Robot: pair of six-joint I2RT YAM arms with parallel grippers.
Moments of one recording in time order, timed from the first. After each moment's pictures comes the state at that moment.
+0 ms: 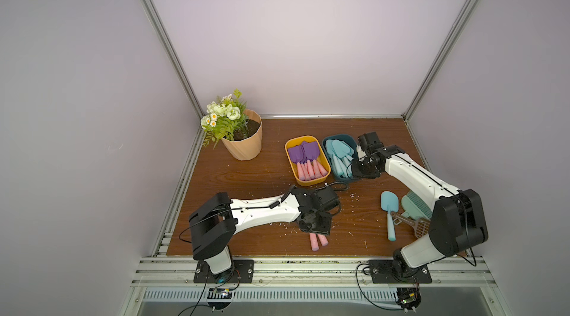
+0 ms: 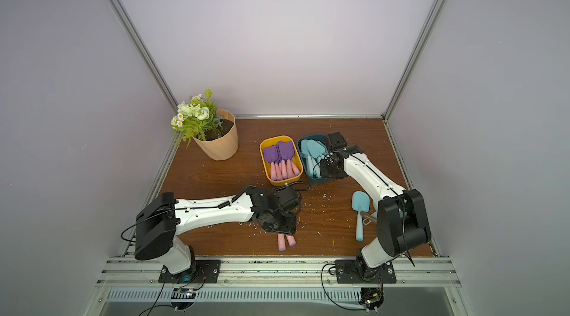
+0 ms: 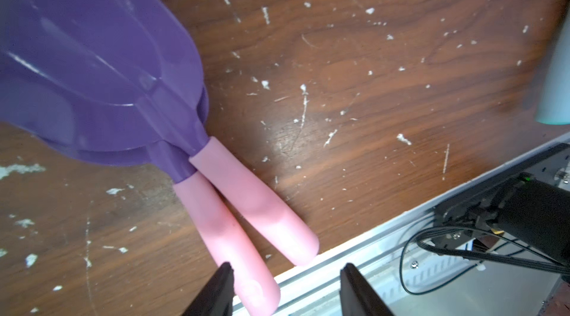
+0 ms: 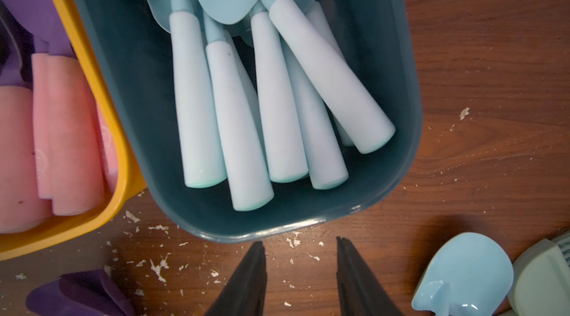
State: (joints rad) left arm -1.16 1.69 1.17 -0.73 0.16 -0.95; right arm 0.34 1.55 1.19 -0.77 0.10 0.31
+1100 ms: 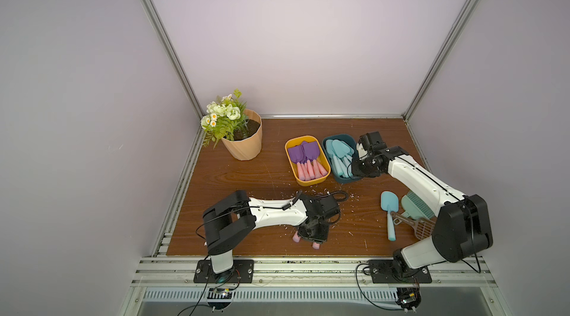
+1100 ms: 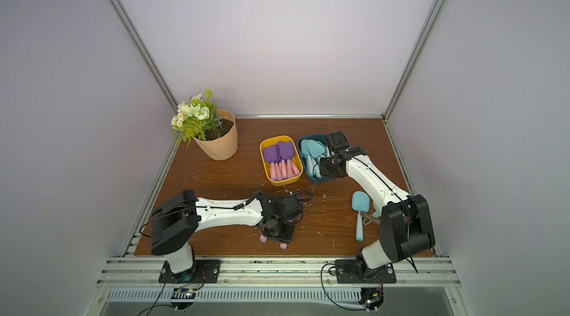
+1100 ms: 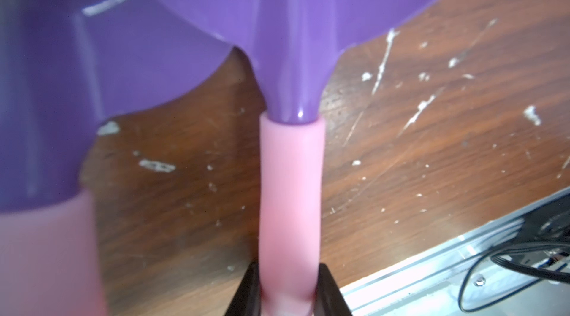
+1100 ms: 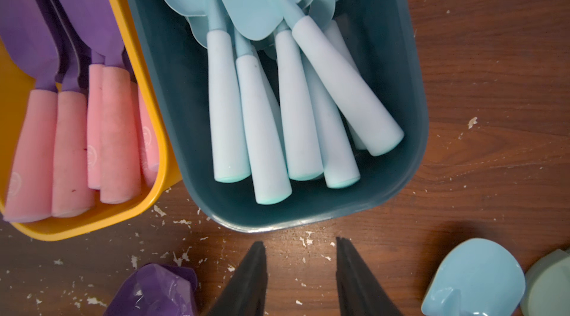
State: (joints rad) left arm -1.17 1.79 1.11 -0.70 0.21 -0.94; right arm 0.34 1.50 1.17 -0.74 0.07 0.31
